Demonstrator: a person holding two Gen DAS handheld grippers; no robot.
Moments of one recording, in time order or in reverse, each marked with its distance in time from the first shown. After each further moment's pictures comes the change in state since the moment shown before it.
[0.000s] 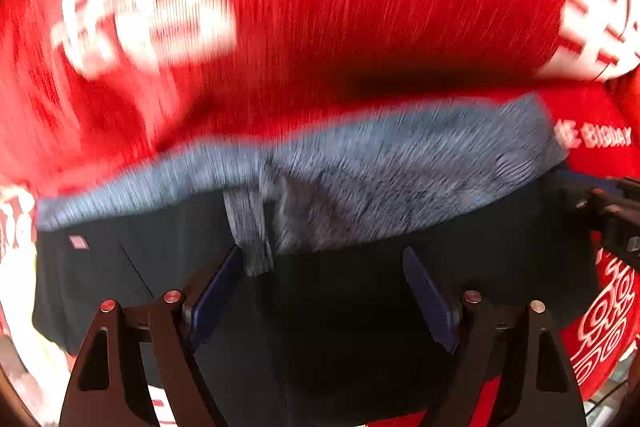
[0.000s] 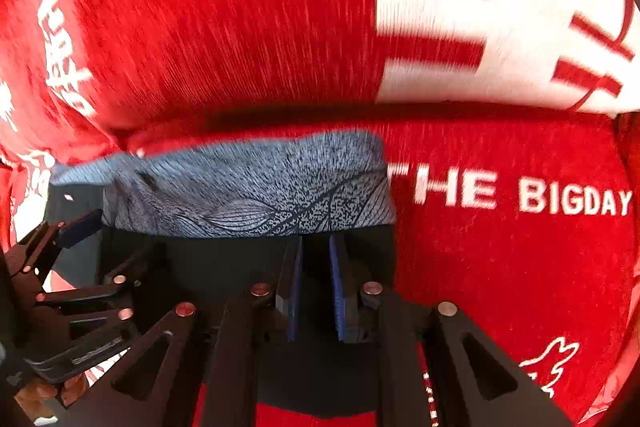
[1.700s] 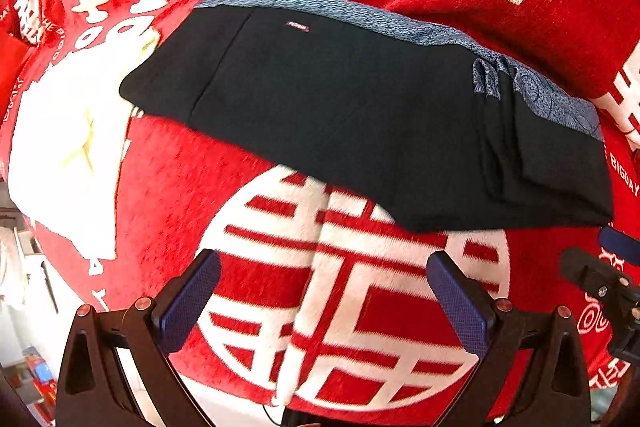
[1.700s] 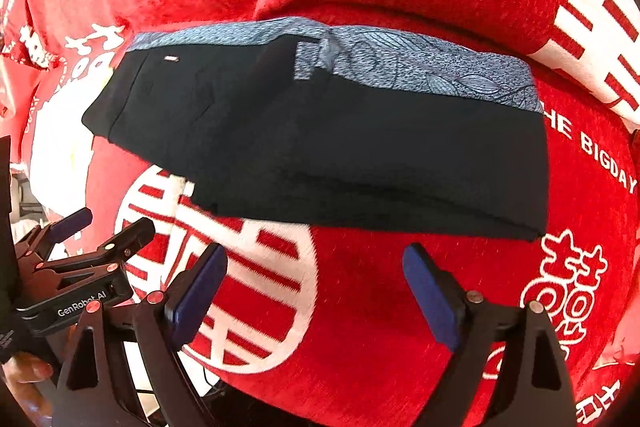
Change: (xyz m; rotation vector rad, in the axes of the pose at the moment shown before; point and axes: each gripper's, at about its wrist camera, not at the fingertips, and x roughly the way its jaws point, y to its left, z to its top) left arm -0.078 0.158 -0.184 -0.405 0.048 0.058; right arm -0.037 0.176 -0.101 -0.229 0.095 -0.021
